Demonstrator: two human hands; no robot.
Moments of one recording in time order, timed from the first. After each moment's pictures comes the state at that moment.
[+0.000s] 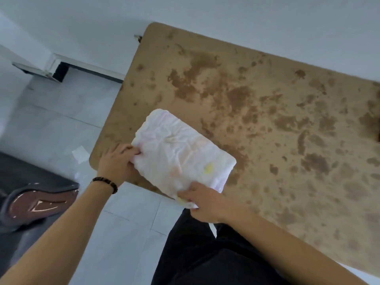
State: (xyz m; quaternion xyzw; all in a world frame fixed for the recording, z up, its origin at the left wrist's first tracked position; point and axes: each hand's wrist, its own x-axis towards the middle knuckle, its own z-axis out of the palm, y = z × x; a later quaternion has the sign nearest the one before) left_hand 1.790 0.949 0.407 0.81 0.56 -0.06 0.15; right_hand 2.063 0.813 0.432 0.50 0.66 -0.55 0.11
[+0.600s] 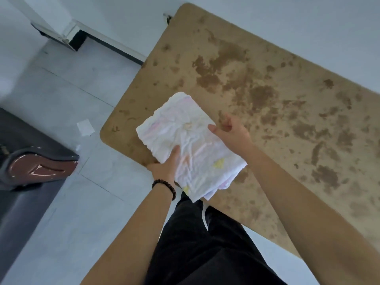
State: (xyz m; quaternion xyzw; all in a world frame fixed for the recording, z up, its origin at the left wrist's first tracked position) left_hand 1.909 0.870 0.403 0.00 0.82 0.27 0.51; right_hand 2.109 0.927 0.414 0.74 0.44 -0.49 -0.15
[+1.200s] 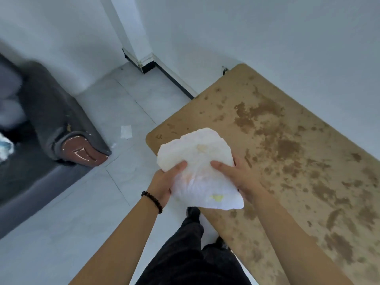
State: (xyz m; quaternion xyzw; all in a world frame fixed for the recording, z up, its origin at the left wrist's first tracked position) left_hand 1.856 0.828 0.501 0.10 0.62 0.44 0.64; right_hand 2.064 0.897 0.486 0.55 0.40 -0.70 -0.21
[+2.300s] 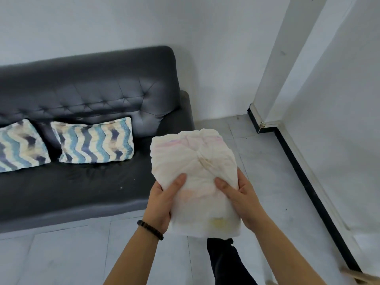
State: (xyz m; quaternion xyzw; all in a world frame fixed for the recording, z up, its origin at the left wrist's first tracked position) left_hand 1.257 0.793 0.575 0.00 0.58 0.72 0.37; right_hand 1.388 0.940 0.554 0.32 0.58 -0.73 -0.17
